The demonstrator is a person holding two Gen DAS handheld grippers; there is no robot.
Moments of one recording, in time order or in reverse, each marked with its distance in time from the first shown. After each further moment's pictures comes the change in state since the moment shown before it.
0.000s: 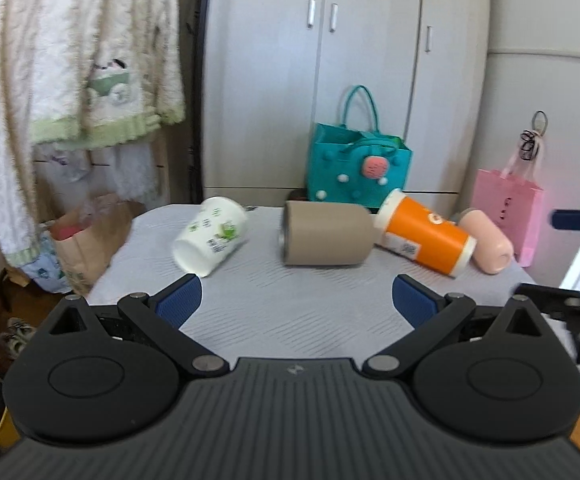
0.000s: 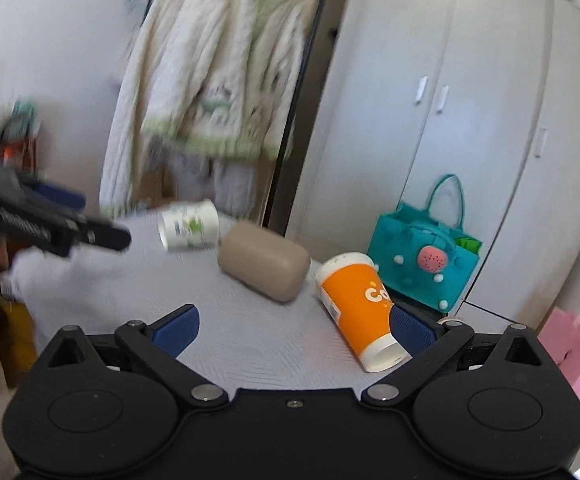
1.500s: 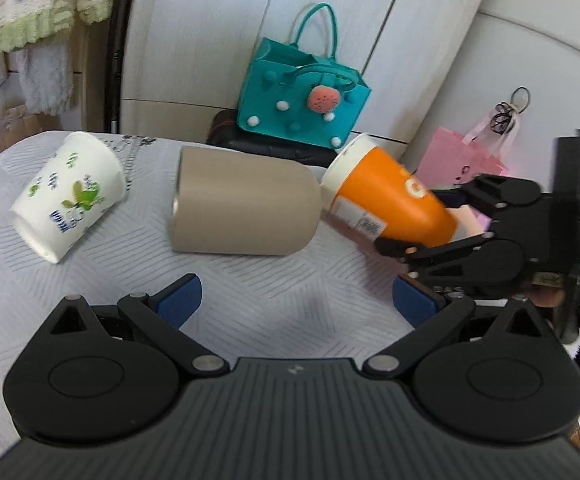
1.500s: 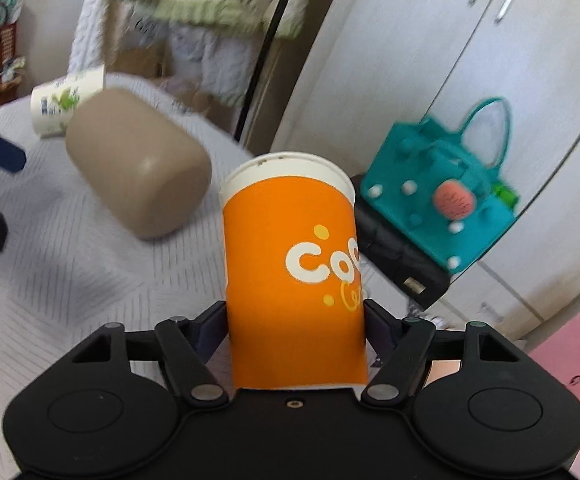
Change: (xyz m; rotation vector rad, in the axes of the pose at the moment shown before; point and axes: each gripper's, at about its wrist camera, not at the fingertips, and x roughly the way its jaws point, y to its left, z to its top) left arm 0.141 -0.019 0.027 -0.138 0.271 -0.212; right arm 0.186 -0.082 -0.001 -0.134 0.306 0.041
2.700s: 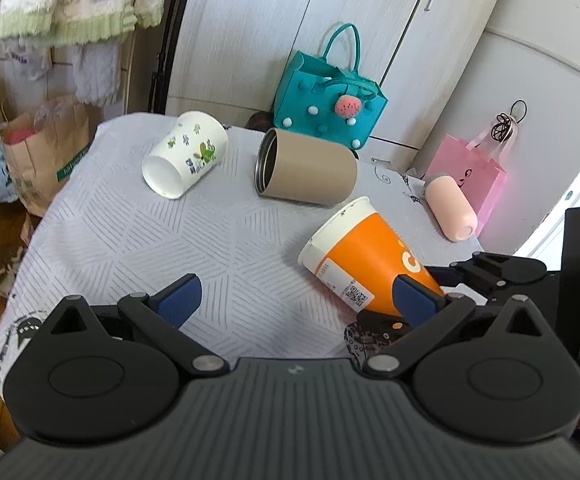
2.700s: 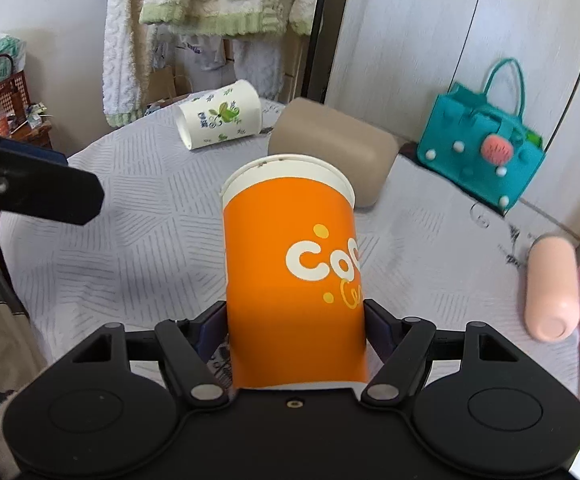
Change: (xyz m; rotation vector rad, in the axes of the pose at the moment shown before) left arm -0.116 0.048 -0.047 -0.040 -0.017 0.014; right arm -0.078 0.138 -0.005 0.230 0.071 0.103
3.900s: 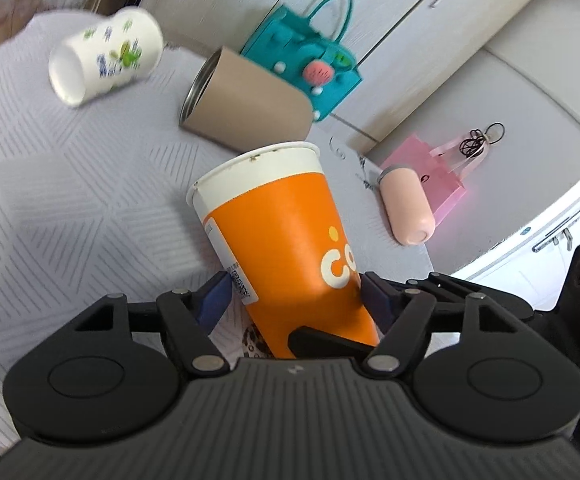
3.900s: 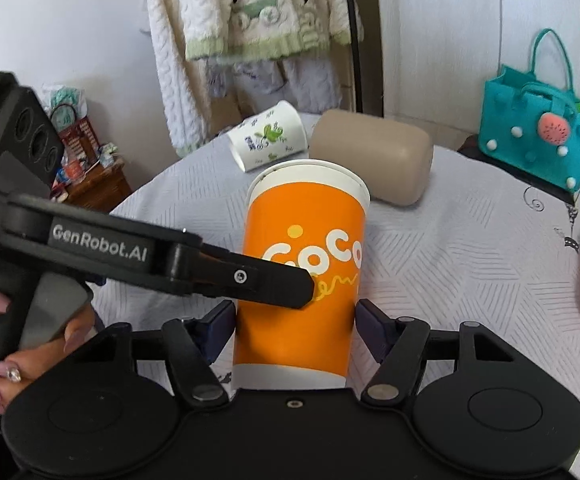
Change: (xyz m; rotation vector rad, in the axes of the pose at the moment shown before) left arm 0.075 -0.020 -0.017 -0.206 0.066 -0.198; right arm -0.011 -0.033 -0.011 0.089 -0.072 0.288
